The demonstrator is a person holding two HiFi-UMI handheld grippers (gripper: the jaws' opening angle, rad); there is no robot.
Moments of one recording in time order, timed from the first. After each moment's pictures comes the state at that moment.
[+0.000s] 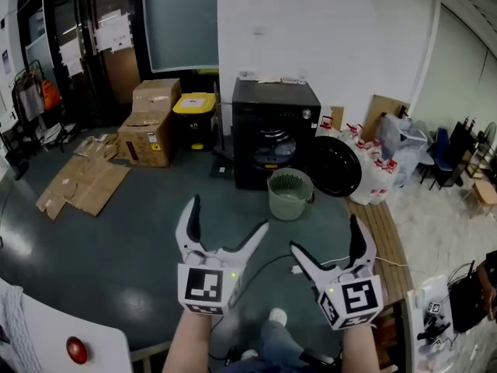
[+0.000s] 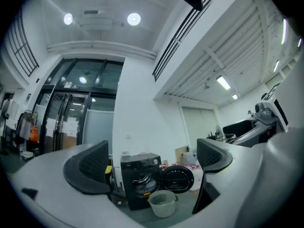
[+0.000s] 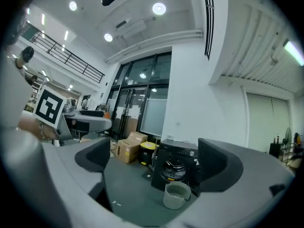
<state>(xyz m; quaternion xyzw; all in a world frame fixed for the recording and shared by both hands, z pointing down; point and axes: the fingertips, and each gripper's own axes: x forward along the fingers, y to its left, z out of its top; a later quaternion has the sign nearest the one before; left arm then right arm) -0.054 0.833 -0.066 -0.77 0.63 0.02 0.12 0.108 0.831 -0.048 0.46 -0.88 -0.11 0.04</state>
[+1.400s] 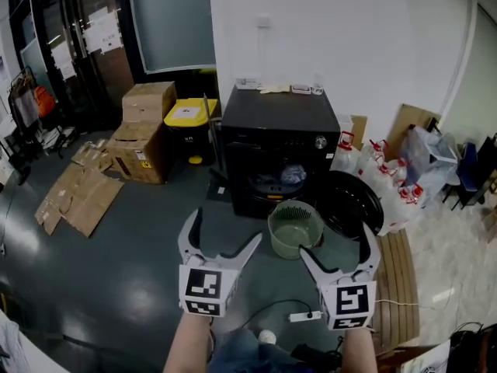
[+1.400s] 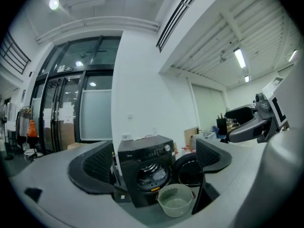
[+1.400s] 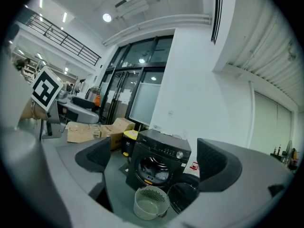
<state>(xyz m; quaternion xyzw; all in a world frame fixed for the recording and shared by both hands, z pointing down) -0.073 0.420 -0.018 -0.75 0.66 -0.07 0.04 0.120 0.400 -0.016 0.47 -0.87 -0.11 0.12</state>
